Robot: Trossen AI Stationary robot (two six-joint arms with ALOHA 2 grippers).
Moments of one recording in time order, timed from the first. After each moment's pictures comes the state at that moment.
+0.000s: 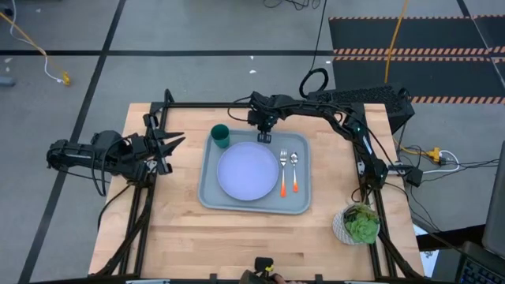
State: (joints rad) left arm -0.13 0.38 0.50 0.16 -0.35 0.45; right arm -0.50 2.22 1.72 -0.71 -0.04 -0.41
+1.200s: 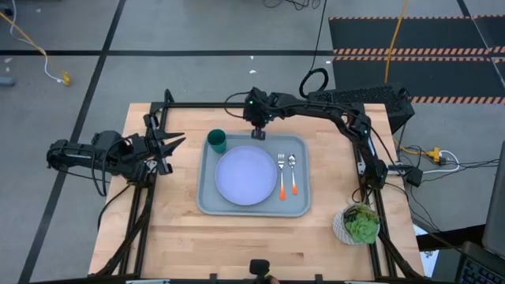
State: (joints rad) left arm -0.13 0.38 0.50 0.14 -0.35 0.45; right arm -0.46 2.15 1.73 -0.61 -0.01 -0.39
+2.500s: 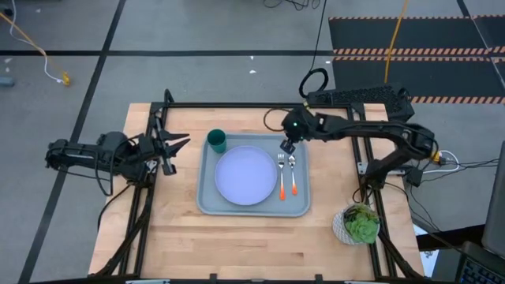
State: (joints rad) left arm -0.12 0.43 0.50 0.14 -0.35 0.39; right arm -0.40 1.50 0.95 -0.38 0.18 0.08
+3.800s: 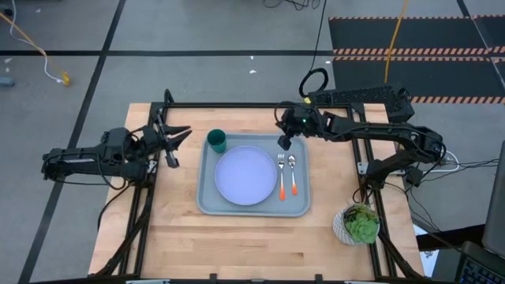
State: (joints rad) left arm 0.05 0.43 0.50 0.08 -0.29 0.27; right arm -0.39 1.40 0.89 -0.07 0.07 0.01
